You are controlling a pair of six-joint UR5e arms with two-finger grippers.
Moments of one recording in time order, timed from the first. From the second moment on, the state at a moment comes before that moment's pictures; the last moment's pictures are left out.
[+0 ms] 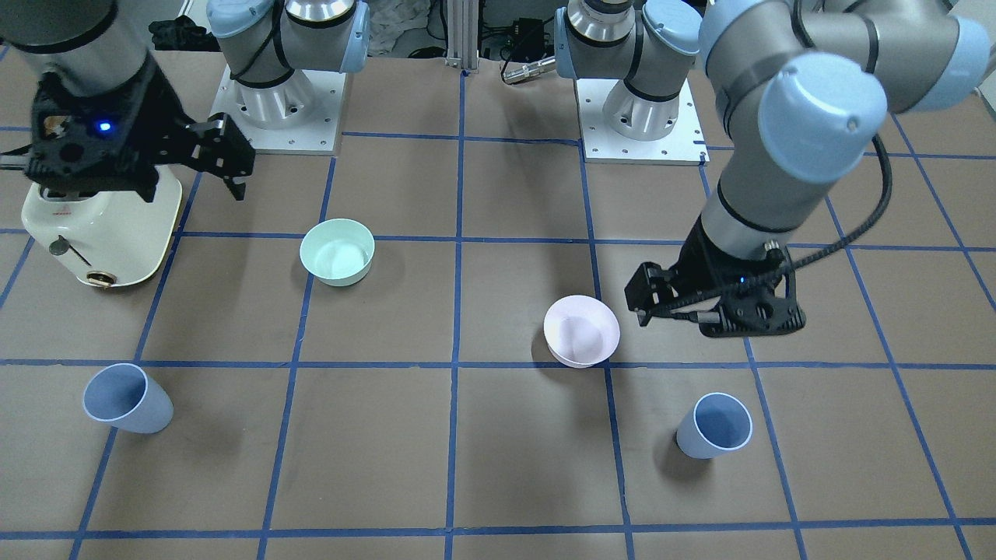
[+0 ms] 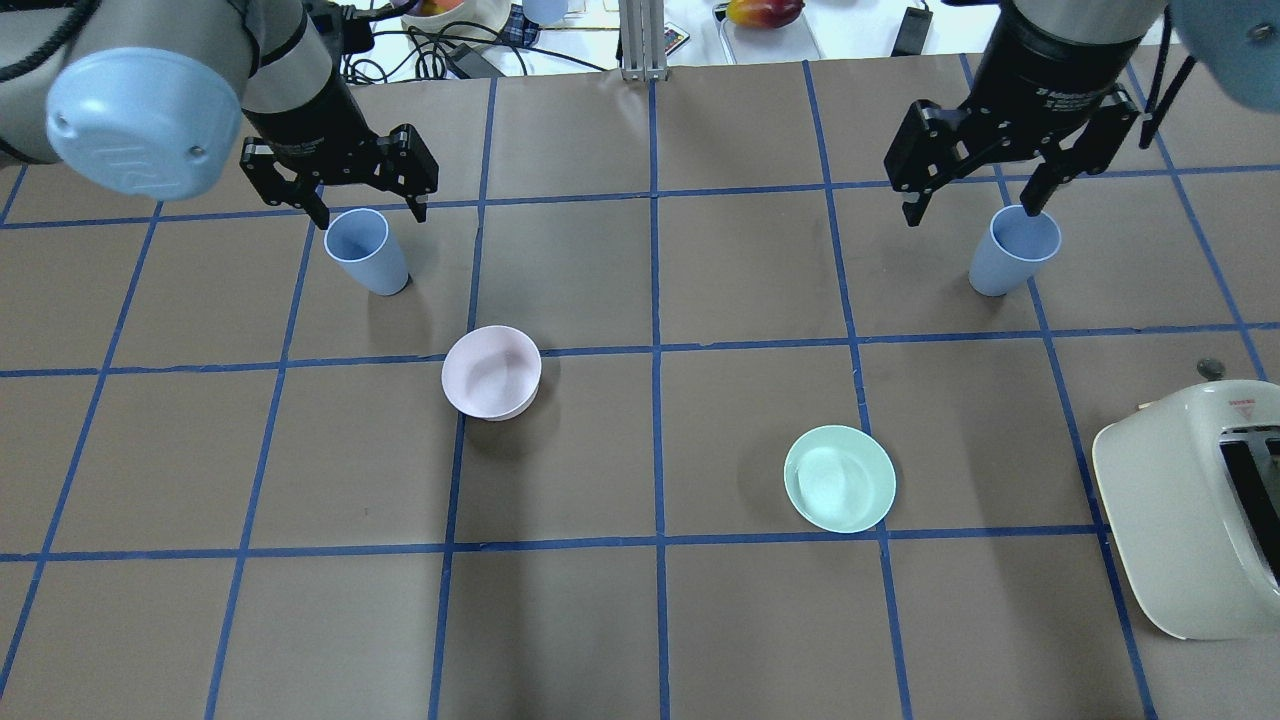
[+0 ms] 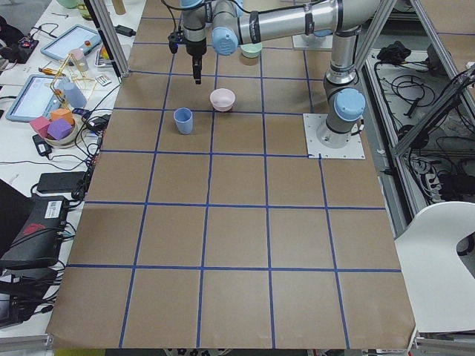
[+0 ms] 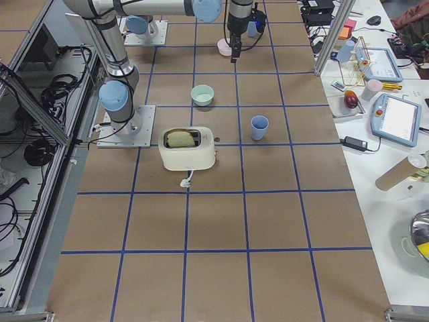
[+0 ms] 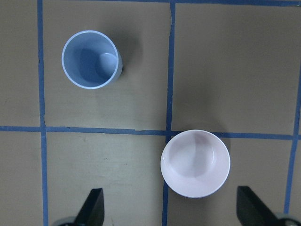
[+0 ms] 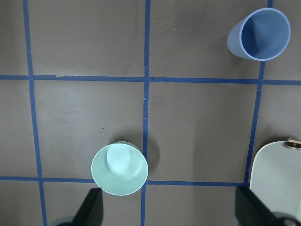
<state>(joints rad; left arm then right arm) -1.53 -1.87 -1.54 -1.26 1.60 0.02 1.44 -1.52 1.48 -1.46 -1.56 -0.14</state>
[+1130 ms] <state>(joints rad) -1.48 -2.09 -1.54 -1.02 1.62 0.11 1.21 -1.20 1.47 -1.97 -1.56 -0.49</state>
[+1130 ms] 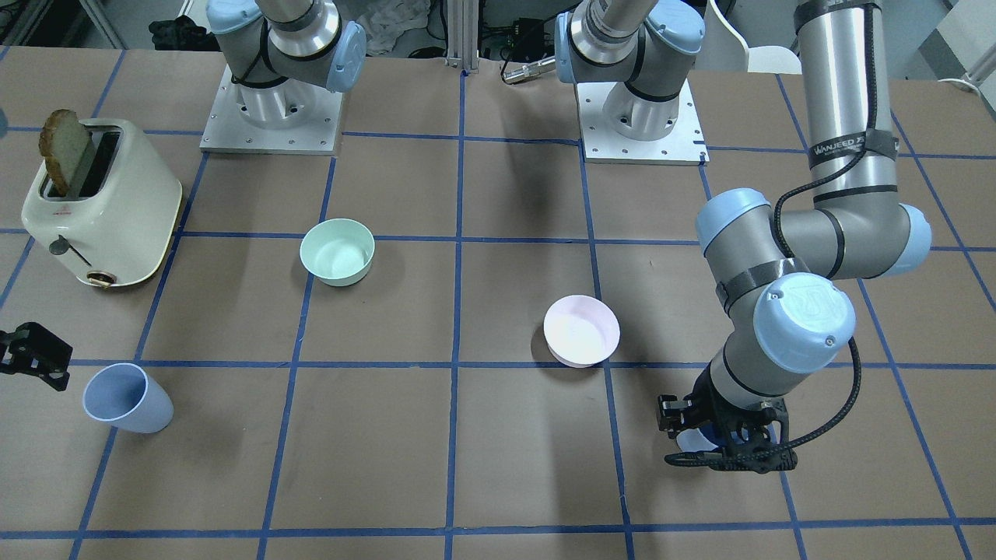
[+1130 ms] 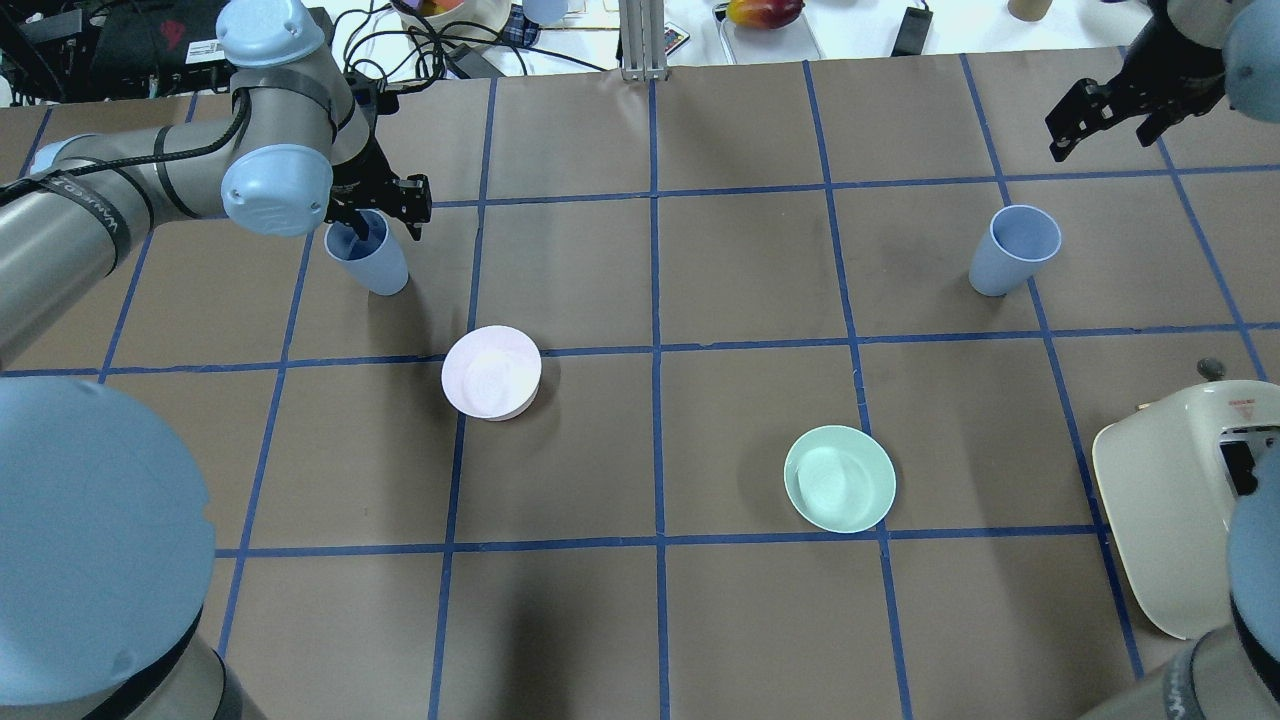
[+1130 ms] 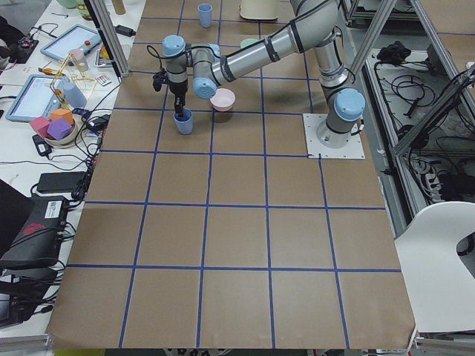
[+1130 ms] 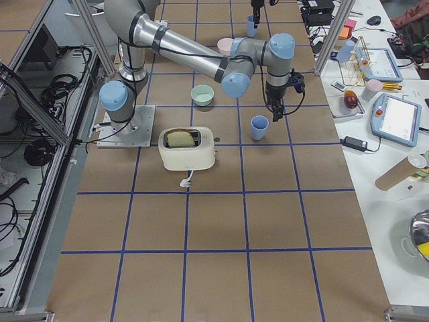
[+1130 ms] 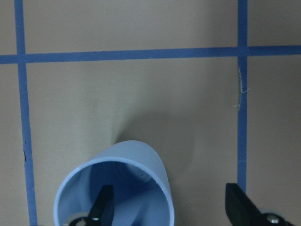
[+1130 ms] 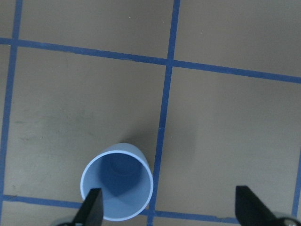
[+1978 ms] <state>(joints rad) -1.55 -2.09 -1.49 -1.00 1.62 -0.03 1.18 -1.12 1.48 -1.94 -1.57 -0.52</state>
